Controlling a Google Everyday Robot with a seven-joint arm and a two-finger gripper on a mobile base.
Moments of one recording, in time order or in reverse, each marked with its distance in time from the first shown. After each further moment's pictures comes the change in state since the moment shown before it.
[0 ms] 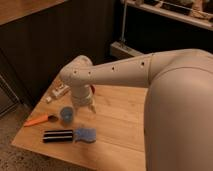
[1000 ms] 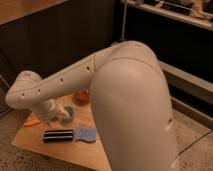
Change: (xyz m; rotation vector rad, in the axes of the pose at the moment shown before) arm 0.041 0.142 0.010 0.163 -0.067 -0.460
